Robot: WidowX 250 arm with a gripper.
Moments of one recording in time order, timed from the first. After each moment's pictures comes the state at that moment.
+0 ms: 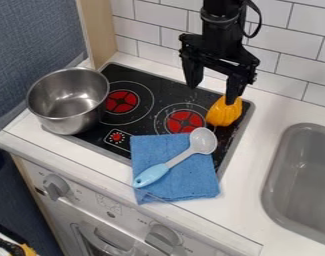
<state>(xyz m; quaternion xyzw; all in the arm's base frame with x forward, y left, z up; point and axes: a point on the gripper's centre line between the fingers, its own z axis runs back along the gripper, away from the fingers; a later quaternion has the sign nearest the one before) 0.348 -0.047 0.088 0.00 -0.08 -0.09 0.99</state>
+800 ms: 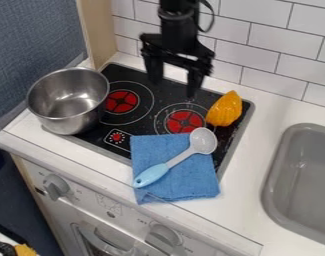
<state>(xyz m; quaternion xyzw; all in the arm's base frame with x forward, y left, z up) 0.340 0.020 0.087 0.02 -0.06 -0.01 1.00</state>
